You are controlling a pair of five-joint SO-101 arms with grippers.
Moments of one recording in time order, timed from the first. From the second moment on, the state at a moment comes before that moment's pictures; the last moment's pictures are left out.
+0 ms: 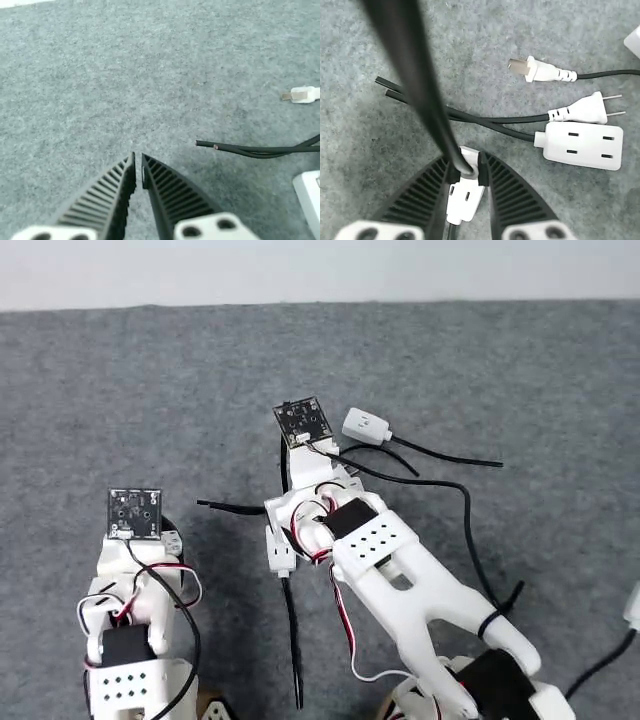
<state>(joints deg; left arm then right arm) -13.4 -82.1 89.9 41.6 -2.9 -37.2 -14.5 38.3 39.6 -14.6</state>
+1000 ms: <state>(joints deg) -13.4 -82.5 89.9 41.6 -2.9 -36.0 -14.9 38.6 44.9 -13.6</state>
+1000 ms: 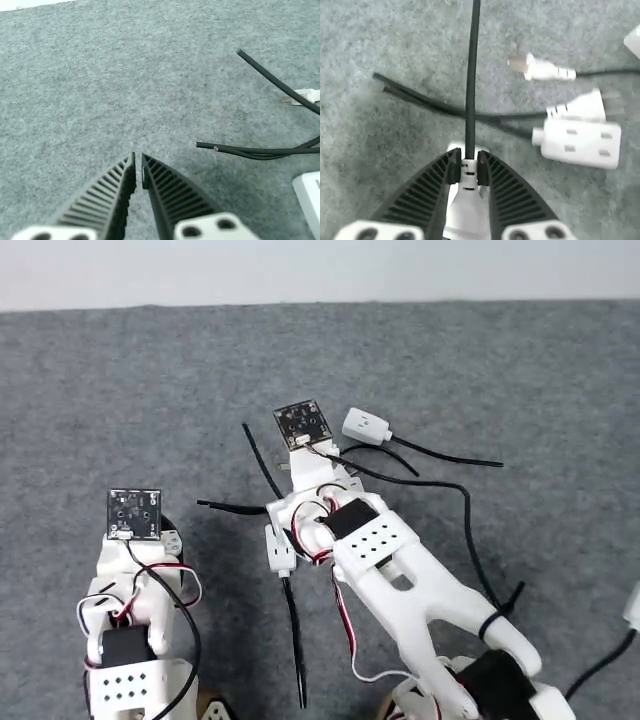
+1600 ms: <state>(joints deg) -13.4 -82.5 89.9 43.4 -4.0 -23.9 -4.3 33.9 60.0 -5.8</state>
